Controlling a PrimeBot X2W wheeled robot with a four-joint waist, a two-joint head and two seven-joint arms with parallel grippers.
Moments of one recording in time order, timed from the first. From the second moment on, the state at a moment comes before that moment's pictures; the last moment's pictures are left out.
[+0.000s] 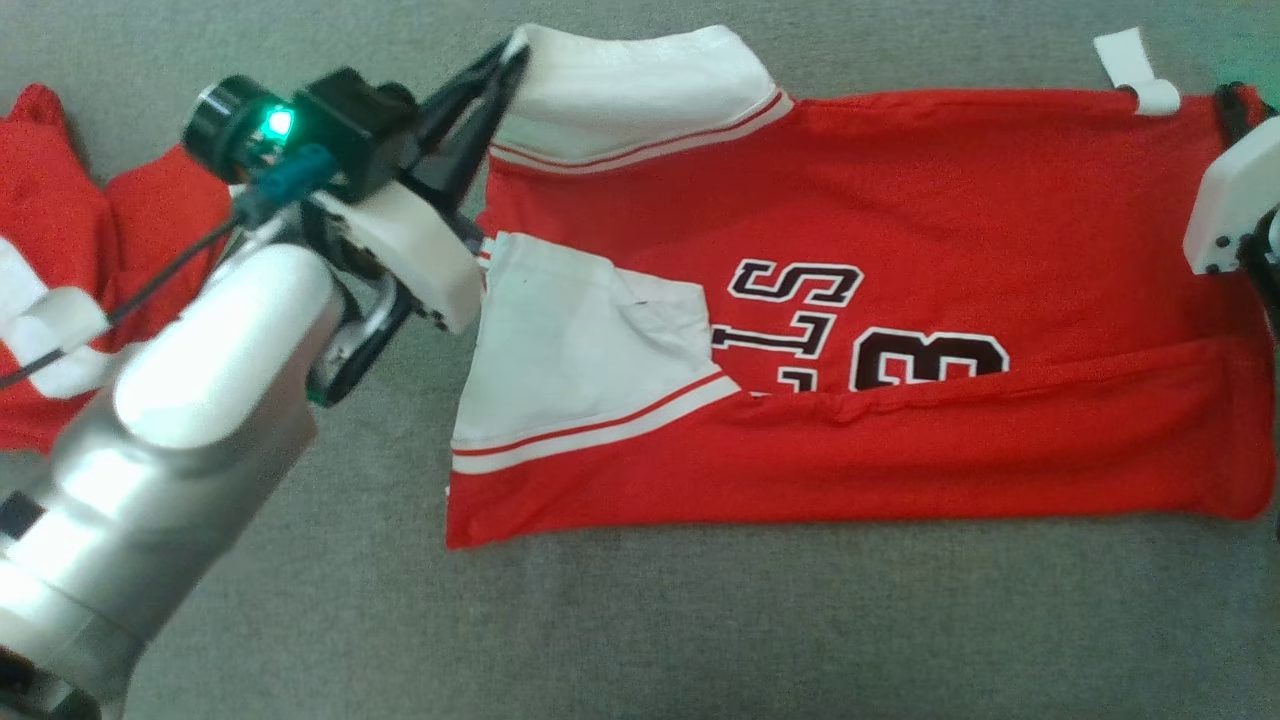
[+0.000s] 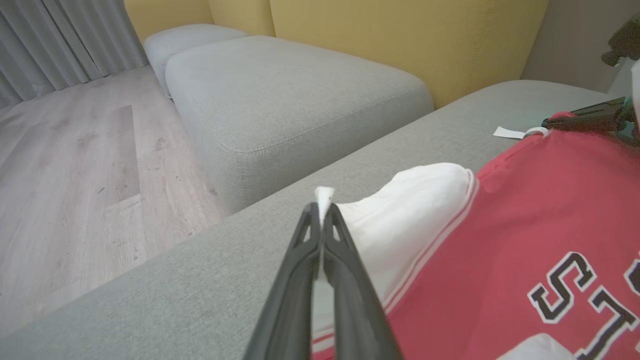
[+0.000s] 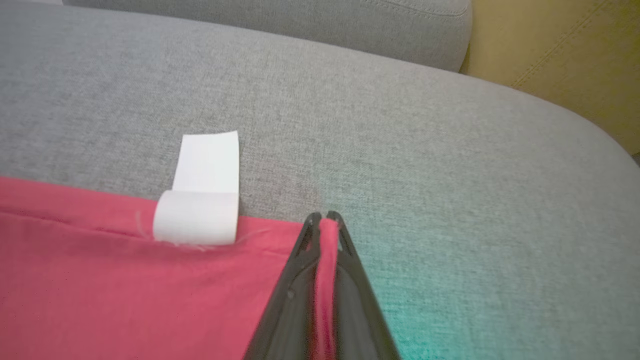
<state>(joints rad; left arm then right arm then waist) -0.96 0.42 -0.92 0.38 -0.63 -0.03 -0.02 -0.85 -0.39 0.10 0.88 0.11 0.13 0.22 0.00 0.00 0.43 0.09</state>
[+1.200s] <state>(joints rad) -1.05 0.30 -0.85 0.80 -0.64 -0.09 -0.25 -0.90 -0.46 0.37 0.89 0.50 0.13 -0.09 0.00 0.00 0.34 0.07</state>
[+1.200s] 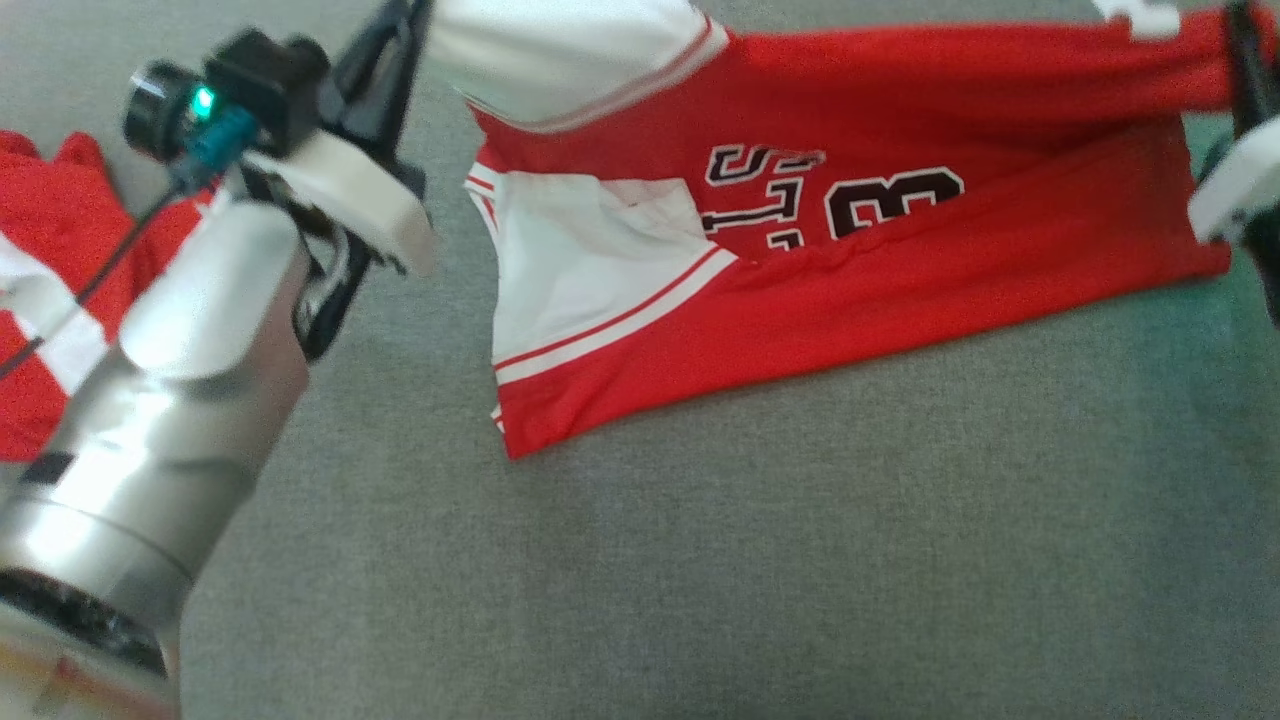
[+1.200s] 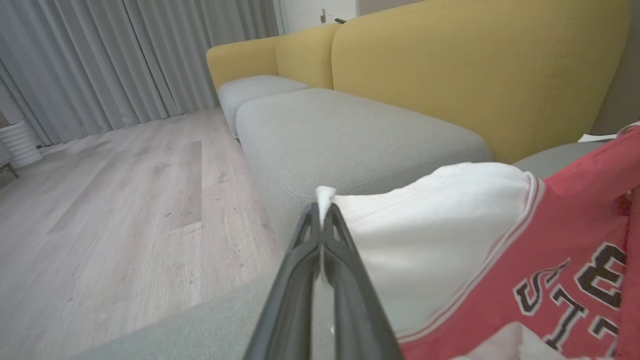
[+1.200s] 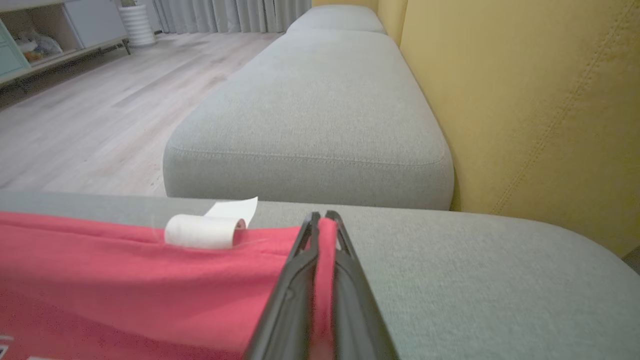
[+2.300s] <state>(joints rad) -0.76 0.49 -1.14 0.29 -0.75 -0.11 0.16 -0.77 -0.74 0.80 0.80 0.66 0.13 0.10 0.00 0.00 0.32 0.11</state>
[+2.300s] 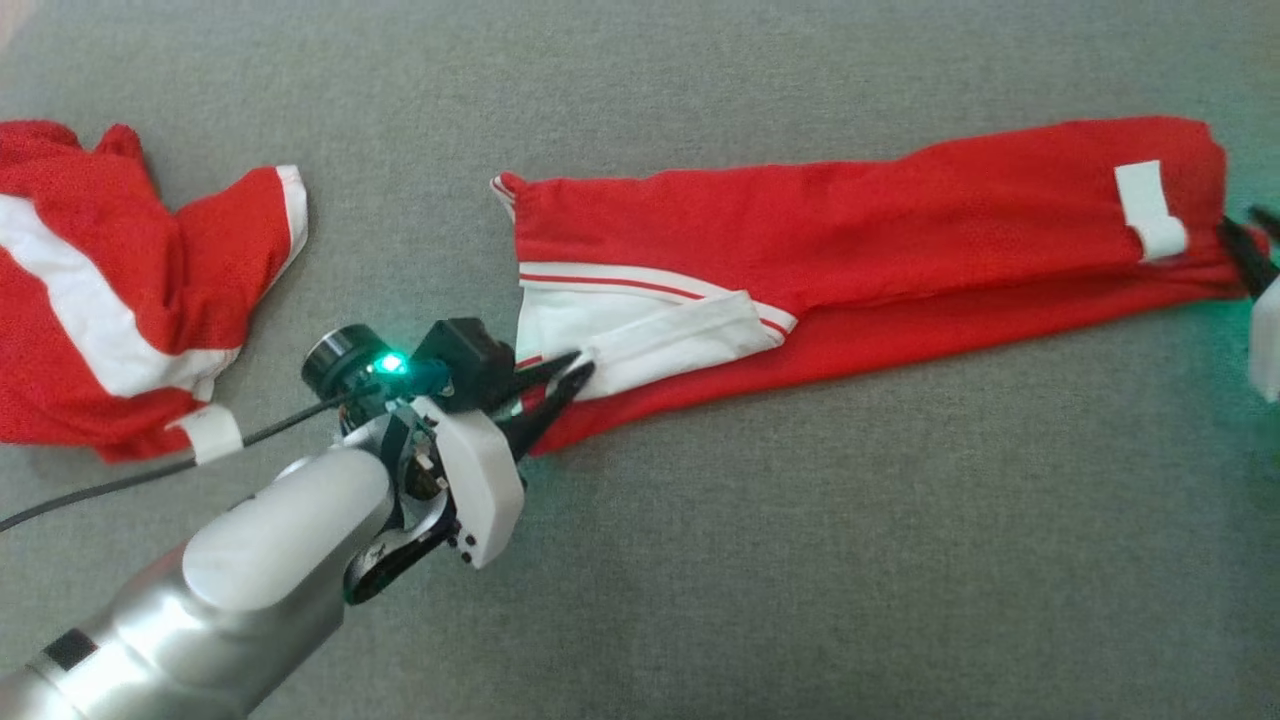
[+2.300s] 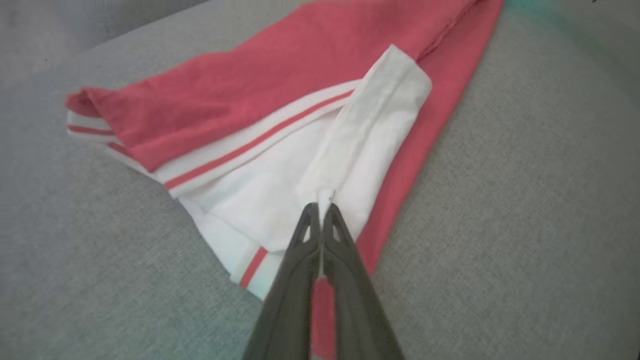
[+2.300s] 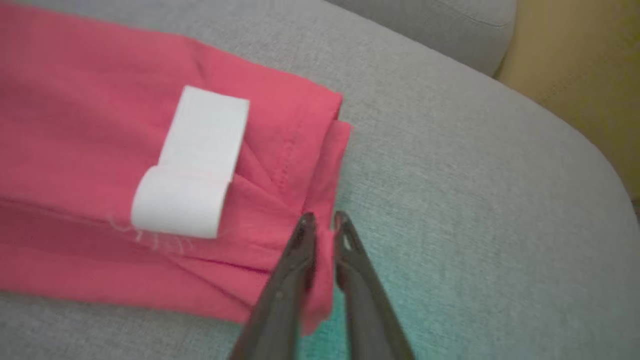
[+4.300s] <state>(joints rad) -0.29 0.05 -0.26 0.31 -0.31 -0.04 -0.26 -0.57 -0.07 -0.68 0.71 -0.24 0.13 -0.10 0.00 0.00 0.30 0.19</state>
